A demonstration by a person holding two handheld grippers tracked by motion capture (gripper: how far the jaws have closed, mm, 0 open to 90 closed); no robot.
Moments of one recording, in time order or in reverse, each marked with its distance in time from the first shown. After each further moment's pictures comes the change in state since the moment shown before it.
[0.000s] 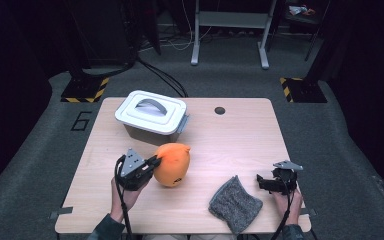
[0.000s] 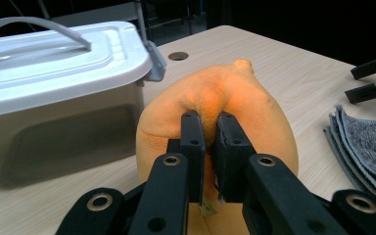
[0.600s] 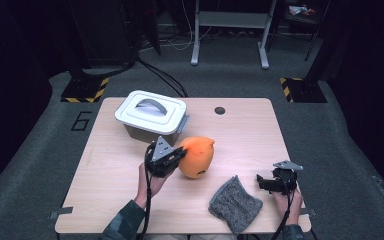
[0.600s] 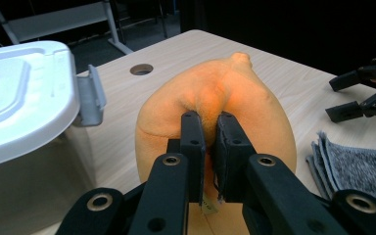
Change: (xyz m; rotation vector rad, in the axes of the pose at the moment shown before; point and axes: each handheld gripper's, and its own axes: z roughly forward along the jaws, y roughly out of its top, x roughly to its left) left arm -0.027 0.030 0.071 0.011 -0.105 0.020; right arm 0.000 0.000 0.000 0.000 0.001 -0.001
